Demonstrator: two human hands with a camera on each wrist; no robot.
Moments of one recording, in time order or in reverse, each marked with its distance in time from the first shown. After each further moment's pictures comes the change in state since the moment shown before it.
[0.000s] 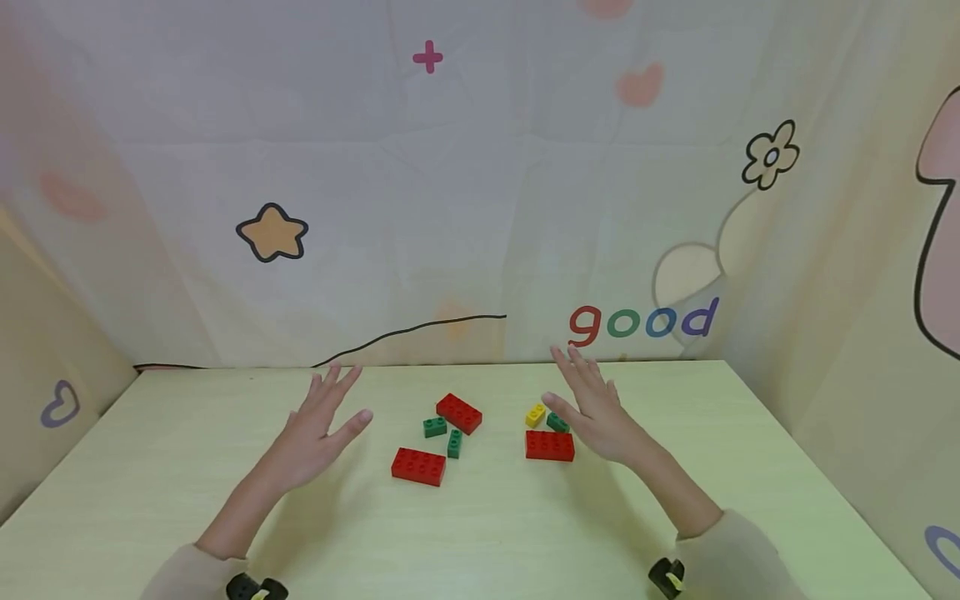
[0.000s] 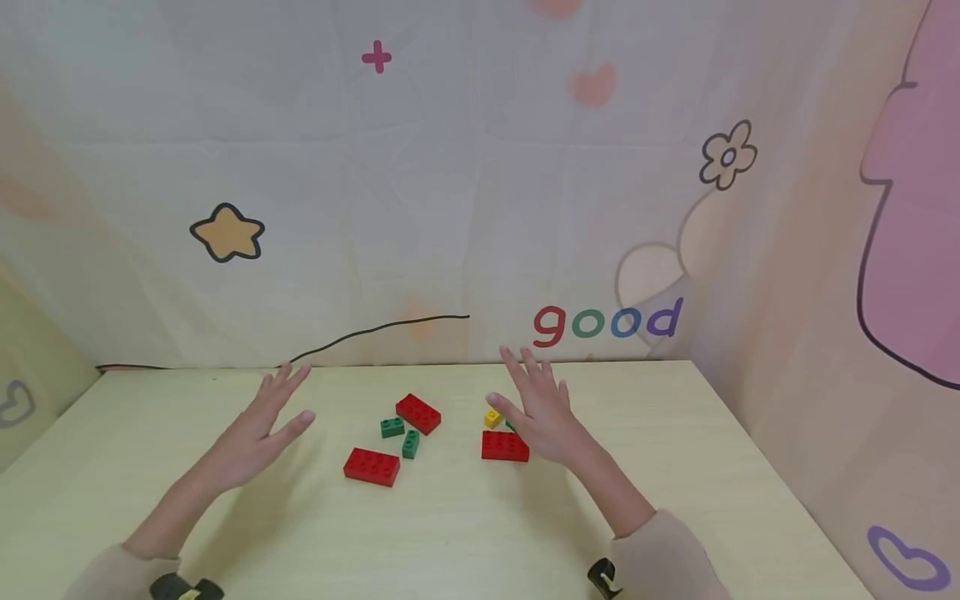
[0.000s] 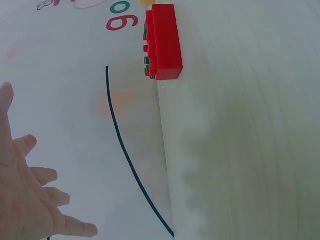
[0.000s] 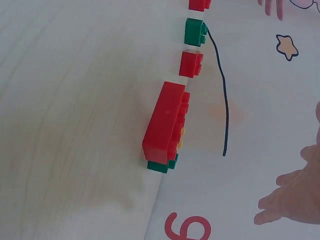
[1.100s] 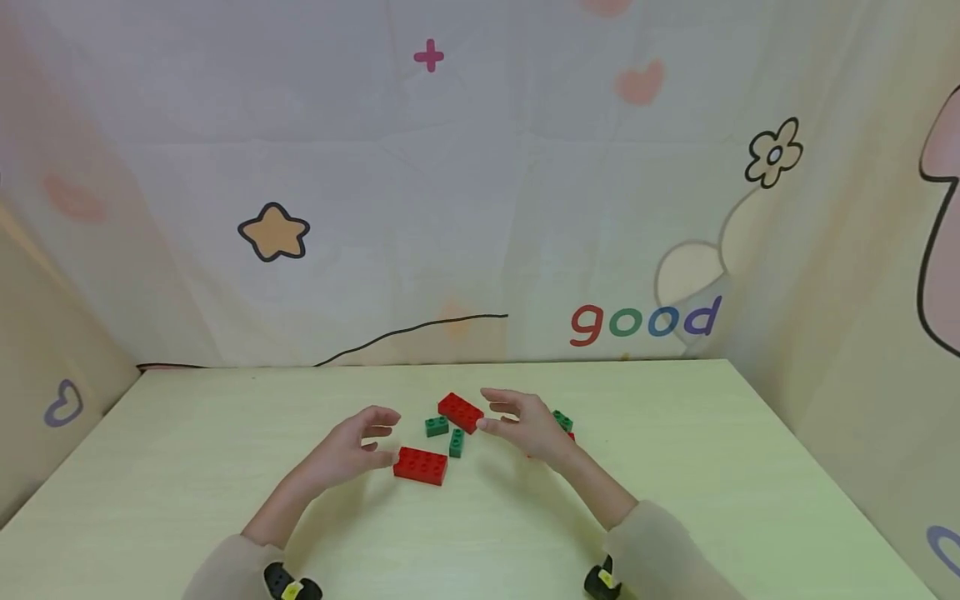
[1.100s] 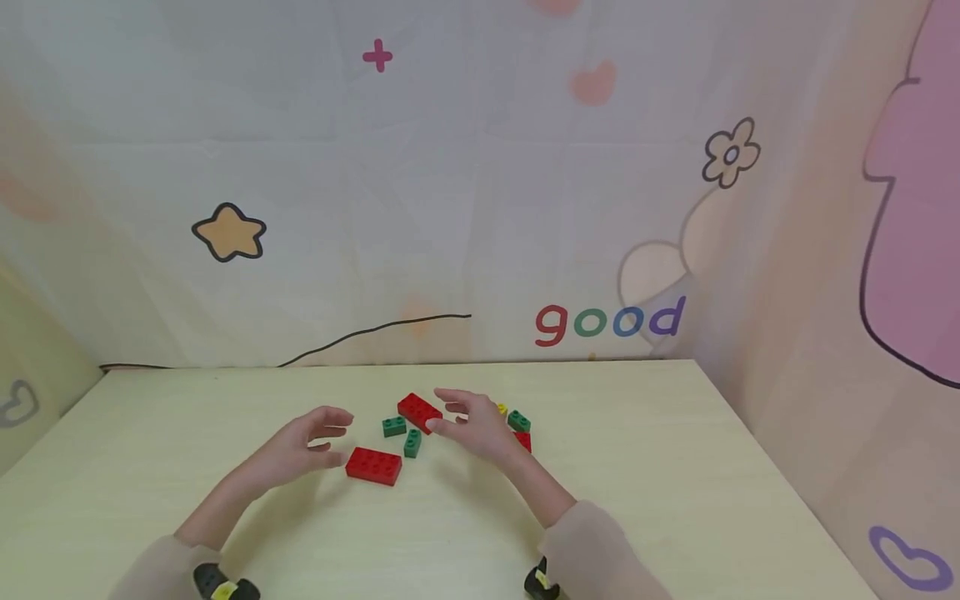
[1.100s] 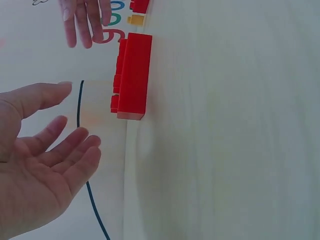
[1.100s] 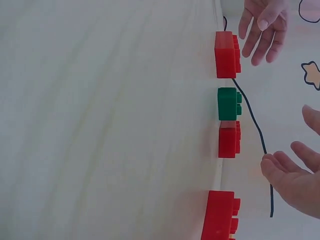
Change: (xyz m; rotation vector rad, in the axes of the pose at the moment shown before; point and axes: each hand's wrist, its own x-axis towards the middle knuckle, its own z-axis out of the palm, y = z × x) left_hand 0.013 -0.003 0.036 -0.396 -0.221 -0.111; right_hand 0.033 -0.022 0.071 0.488 -0.073 0.095
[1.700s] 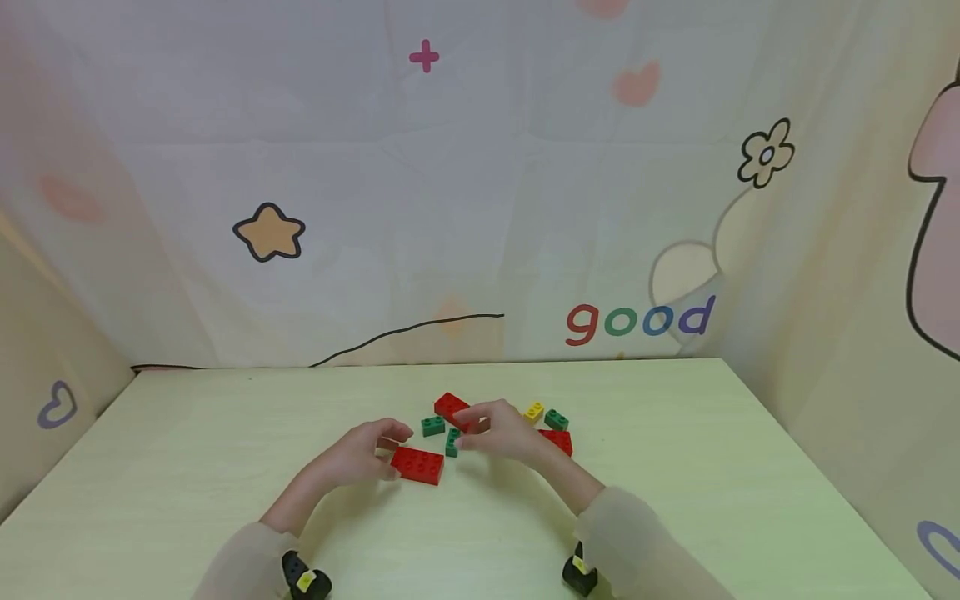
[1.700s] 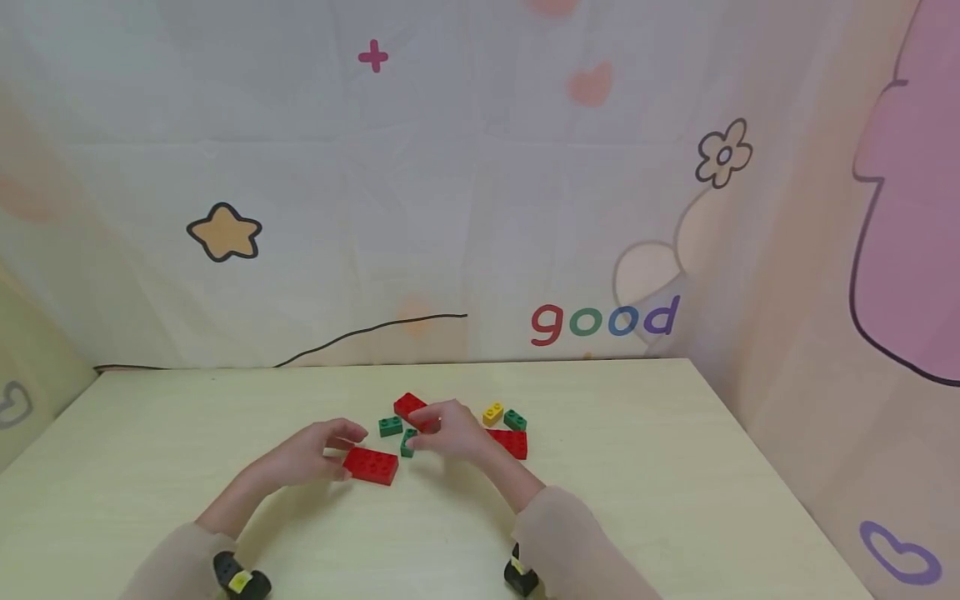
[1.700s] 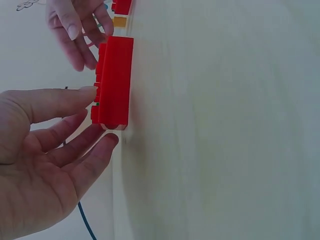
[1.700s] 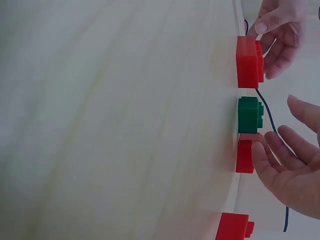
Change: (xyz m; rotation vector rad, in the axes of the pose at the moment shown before) left_hand 0.014 -0.001 0.016 0.104 -0.091 -0.085; right_hand 0.019 0.005 0.020 -0.135 -0.144 0.146
